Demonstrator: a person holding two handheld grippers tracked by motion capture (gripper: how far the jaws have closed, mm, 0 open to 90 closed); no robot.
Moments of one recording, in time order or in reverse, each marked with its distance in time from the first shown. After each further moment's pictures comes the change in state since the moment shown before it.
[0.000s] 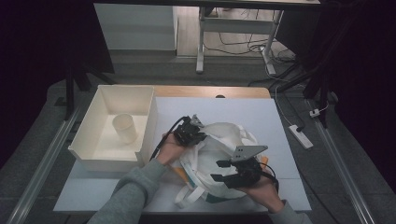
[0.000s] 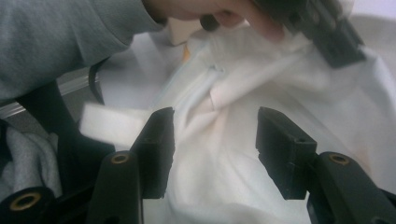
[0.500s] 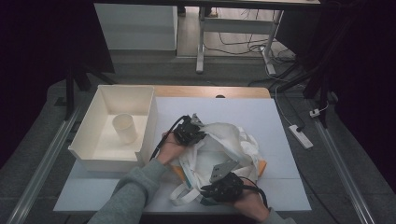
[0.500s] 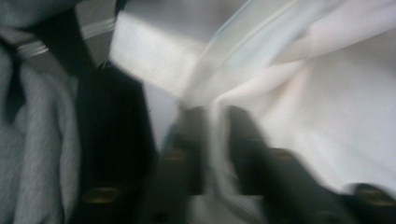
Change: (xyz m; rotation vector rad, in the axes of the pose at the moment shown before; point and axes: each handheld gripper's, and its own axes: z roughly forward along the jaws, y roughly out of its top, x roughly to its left) left arm 0.000 0.002 -0.003 -0.005 0.029 0.000; right arm 0.031 -0.019 0.050 0.198 0.111 -0.091
